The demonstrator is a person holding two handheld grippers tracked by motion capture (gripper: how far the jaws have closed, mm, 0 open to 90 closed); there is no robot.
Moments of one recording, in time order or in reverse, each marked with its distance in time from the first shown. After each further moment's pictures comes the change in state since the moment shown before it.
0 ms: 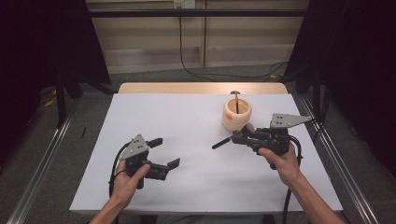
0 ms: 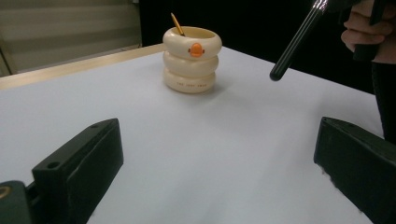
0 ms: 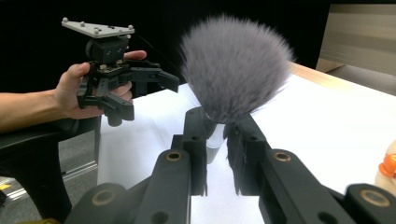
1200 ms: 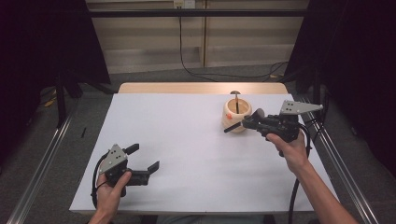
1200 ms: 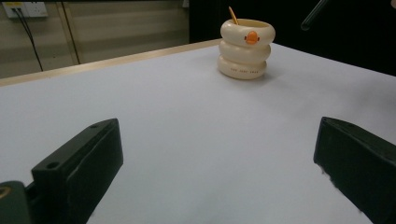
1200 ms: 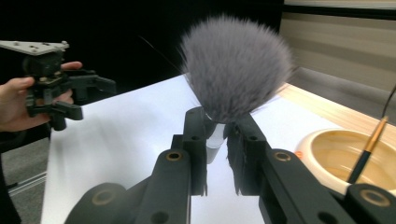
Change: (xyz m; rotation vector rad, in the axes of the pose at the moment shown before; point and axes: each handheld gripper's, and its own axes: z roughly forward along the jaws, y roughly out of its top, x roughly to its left) left arm 0.015 -0.028 -0.039 -0.013 0.153 -0.006; right arm -0.030 0.018 -0.018 0.007 -0.149 -0.023
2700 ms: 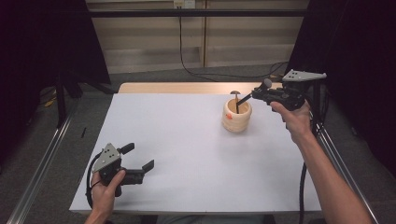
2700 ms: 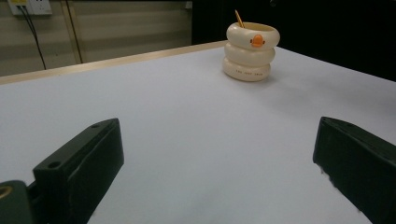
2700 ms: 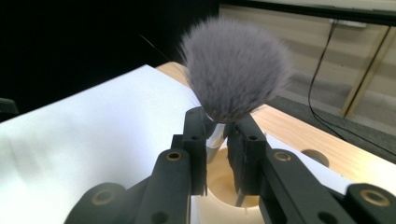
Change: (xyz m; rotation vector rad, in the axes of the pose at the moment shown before) left arm 0.010 0.001 -0.009 -0.004 0.000 -0.018; right arm -0.062 0.046 0.007 0.073 -0.222 0.030
